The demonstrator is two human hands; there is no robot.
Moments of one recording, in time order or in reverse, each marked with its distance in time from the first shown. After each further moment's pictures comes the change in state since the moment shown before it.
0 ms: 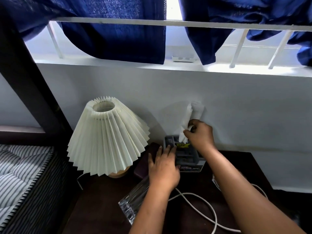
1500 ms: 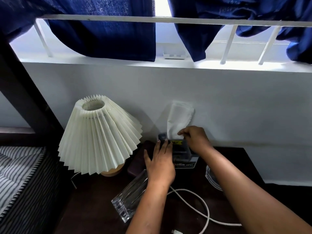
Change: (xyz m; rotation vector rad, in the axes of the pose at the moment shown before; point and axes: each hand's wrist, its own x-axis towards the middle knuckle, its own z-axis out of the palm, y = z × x) left_hand 0.007 0.009 0.015 0.037 0.070 0.025; right_hand 0.004 0.035 0.000 -0.114 -0.283 0.006
